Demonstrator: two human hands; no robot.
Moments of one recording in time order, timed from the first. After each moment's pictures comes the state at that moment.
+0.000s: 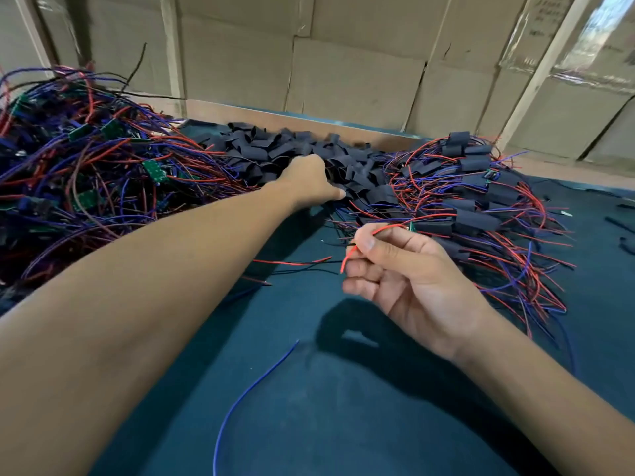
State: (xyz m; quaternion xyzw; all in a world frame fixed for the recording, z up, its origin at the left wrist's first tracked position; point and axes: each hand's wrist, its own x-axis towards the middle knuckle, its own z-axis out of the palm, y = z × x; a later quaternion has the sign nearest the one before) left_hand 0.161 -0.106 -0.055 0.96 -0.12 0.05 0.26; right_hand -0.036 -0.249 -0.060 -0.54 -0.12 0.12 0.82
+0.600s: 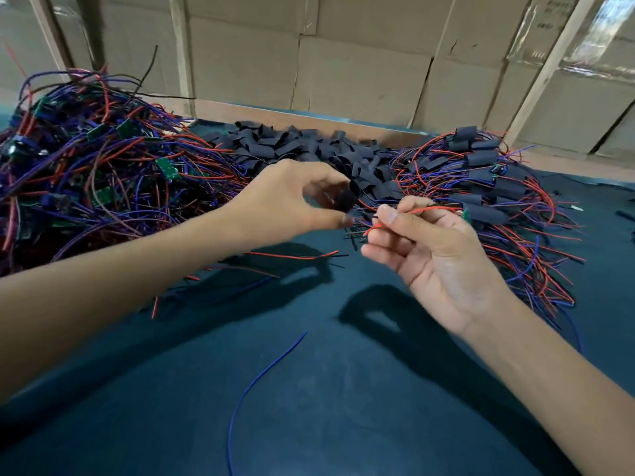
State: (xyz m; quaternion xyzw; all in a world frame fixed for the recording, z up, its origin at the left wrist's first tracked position) left_hand 0.043 -0.057 -0.042 0.84 -0.30 0.08 0.45; right_hand -0.029 -0.257 -0.047 -0.51 -0.09 0.03 0.85
